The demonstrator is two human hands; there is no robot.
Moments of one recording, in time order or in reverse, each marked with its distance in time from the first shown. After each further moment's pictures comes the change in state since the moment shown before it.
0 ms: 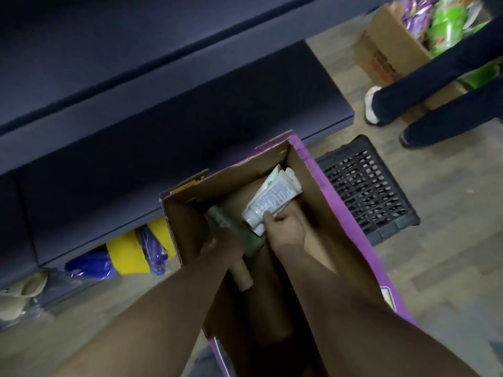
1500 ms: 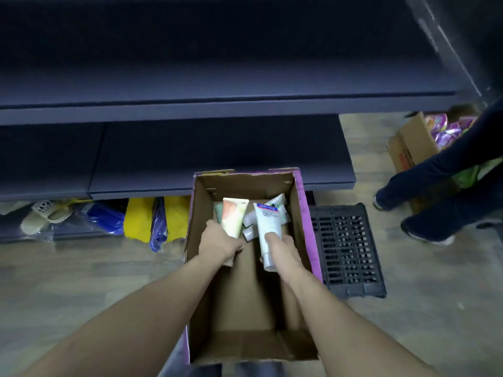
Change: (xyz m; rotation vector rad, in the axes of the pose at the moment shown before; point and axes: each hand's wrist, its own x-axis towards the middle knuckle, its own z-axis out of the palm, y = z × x) left_hand -0.124 0.016 0.000 -0.796 0.373 -0.228; right_hand -0.084 -0.010 -0.114 -0.037 -0.422 -0.166
